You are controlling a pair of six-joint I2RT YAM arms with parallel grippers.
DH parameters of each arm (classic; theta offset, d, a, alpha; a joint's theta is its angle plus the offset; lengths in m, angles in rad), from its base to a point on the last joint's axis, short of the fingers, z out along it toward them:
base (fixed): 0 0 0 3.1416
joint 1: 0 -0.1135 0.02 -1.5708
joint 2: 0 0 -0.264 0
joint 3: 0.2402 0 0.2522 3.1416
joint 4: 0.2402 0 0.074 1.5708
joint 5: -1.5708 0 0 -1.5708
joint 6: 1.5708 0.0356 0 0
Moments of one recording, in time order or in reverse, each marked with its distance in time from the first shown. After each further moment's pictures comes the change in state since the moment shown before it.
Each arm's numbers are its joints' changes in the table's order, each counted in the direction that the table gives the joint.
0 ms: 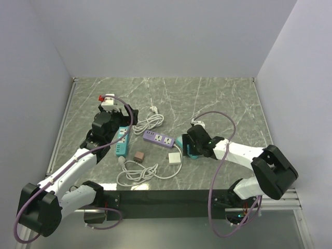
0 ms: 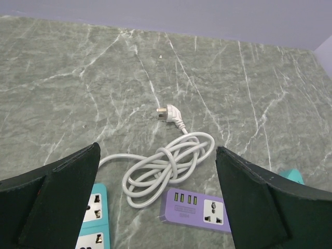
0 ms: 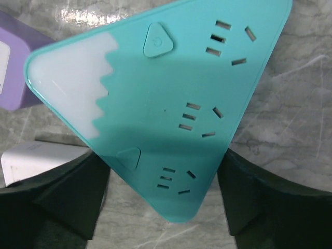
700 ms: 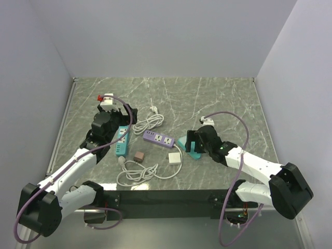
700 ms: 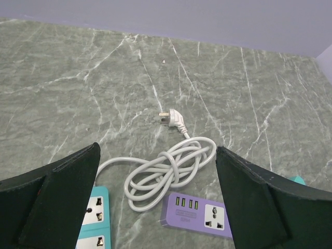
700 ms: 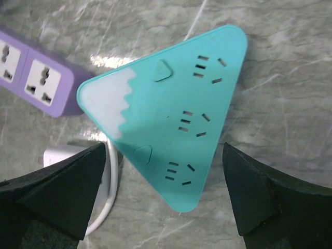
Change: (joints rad) left arm -0.001 0.000 0.000 -0.015 0.015 -0.004; right arm 0.044 0.216 -0.084 -0.068 -0.023 0.012
